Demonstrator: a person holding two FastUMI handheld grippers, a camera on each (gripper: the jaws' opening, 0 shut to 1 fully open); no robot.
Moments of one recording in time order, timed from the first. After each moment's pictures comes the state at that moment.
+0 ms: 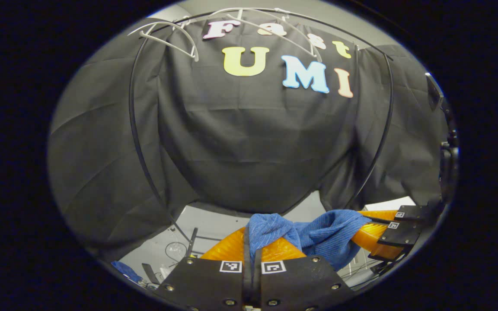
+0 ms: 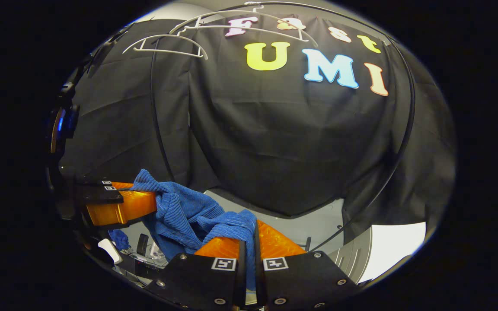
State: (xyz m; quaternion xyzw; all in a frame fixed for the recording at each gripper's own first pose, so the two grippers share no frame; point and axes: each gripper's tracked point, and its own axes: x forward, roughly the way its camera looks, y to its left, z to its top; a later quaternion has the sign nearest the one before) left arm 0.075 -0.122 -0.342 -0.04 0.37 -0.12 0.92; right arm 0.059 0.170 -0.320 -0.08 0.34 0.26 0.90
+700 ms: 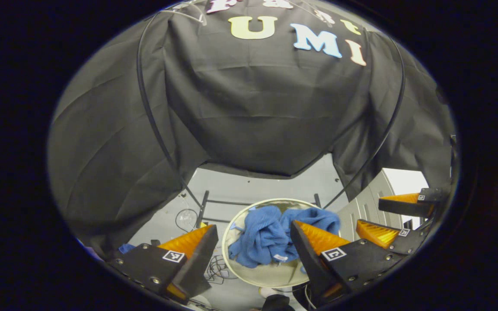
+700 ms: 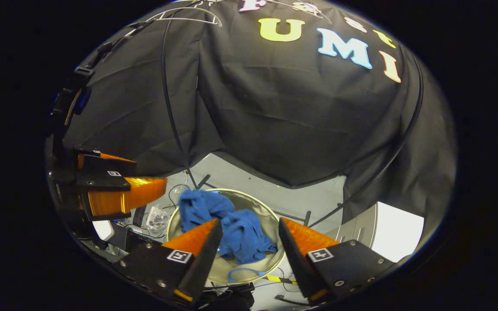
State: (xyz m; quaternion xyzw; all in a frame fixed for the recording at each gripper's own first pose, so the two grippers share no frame) left arm 0.017 -0.076 -0.412 -0.01 0.47 -0.08 0.88; right arm 0.000 0.137 -0.377 -0.13 0.42 0.27 0.86
